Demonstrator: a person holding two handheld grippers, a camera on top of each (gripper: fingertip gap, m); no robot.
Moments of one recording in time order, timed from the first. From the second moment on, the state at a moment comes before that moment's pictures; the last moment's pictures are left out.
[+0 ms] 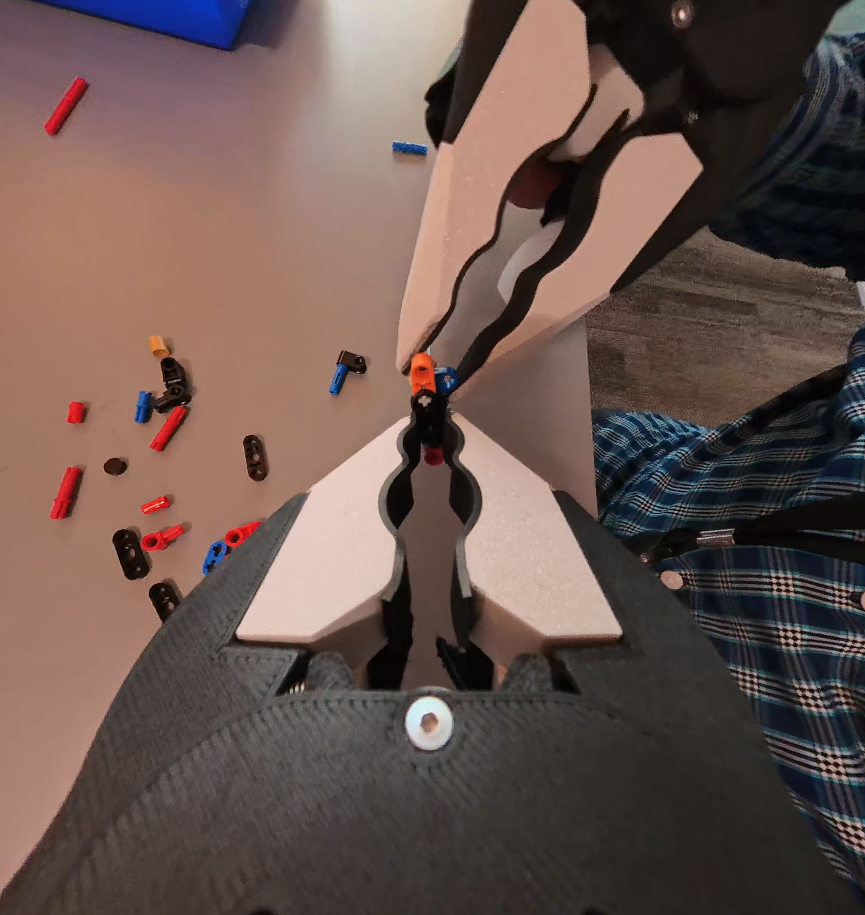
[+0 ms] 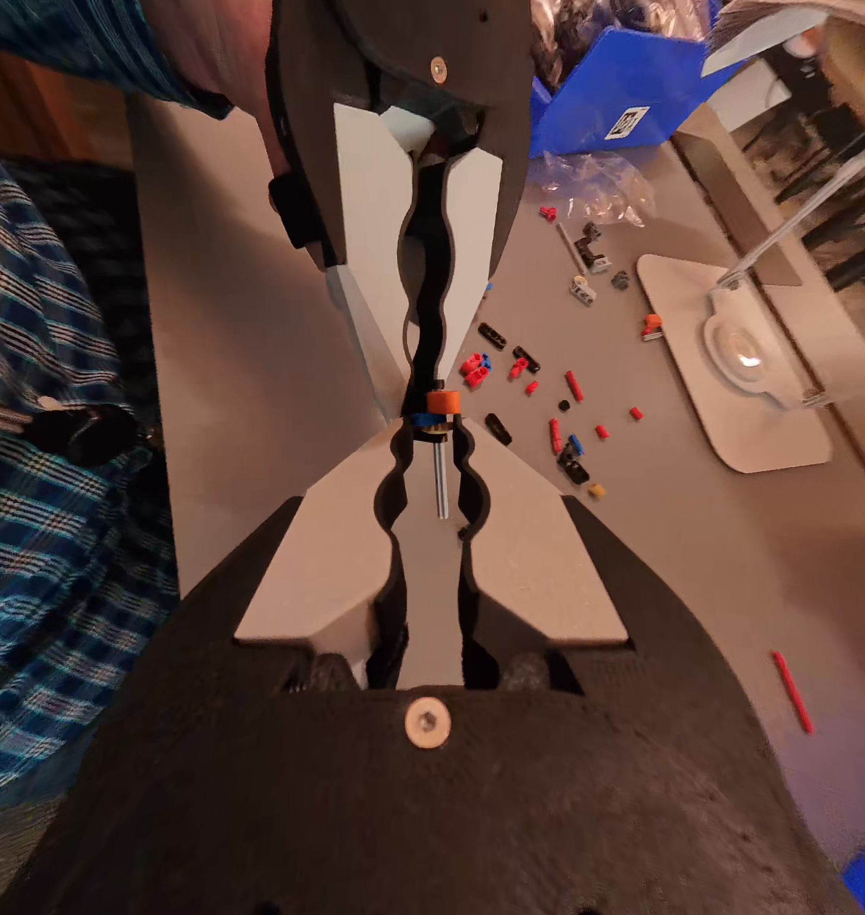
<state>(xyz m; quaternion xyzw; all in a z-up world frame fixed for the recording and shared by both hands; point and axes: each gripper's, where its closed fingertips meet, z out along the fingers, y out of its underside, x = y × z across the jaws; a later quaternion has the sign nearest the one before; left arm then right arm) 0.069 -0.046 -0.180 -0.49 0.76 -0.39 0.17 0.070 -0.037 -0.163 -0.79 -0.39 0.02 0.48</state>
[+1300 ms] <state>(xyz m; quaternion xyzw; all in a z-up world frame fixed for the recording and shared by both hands) 0.073 -0.056 -0.175 -0.40 0.81 -0.36 0.21 0.066 -0.050 -0.155 -0.80 -0.34 0.29 0.40</state>
